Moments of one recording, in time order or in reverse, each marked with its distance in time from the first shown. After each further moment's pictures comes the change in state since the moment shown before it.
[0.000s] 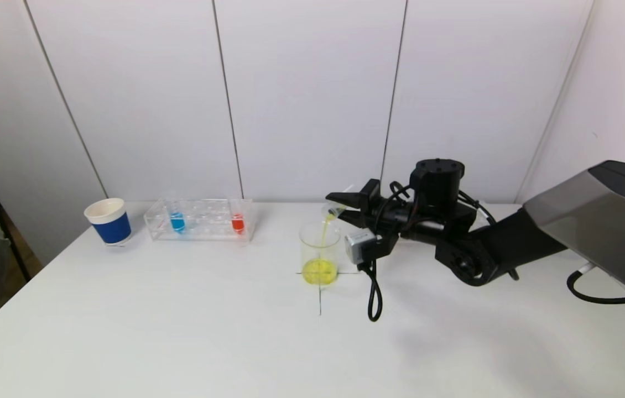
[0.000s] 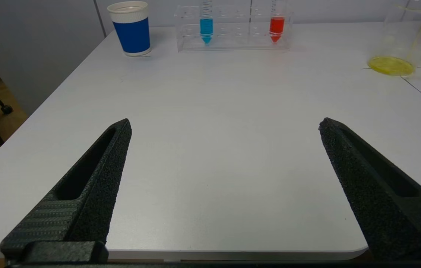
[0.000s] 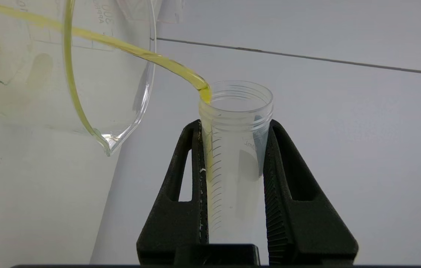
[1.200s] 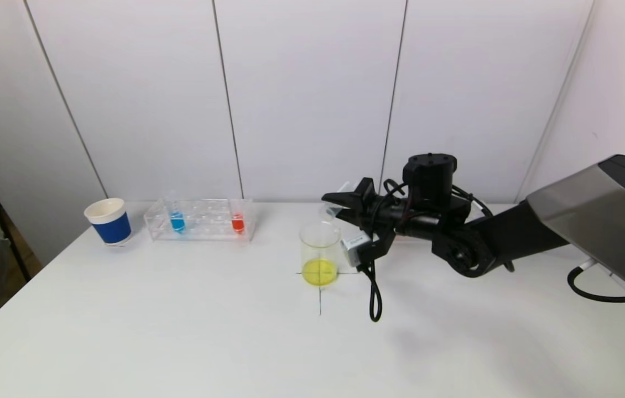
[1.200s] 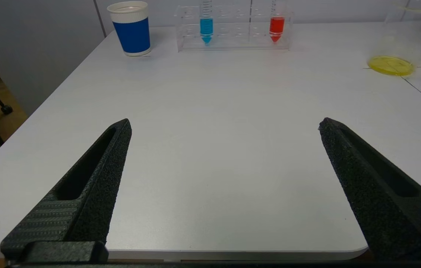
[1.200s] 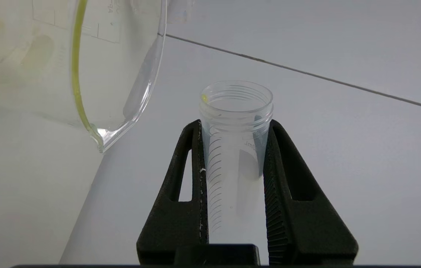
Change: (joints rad) left arm 0.000 0.000 0.000 0.000 0.000 0.000; right arm 0.017 -0.009 -0.058 0.123 -0.015 -0.142
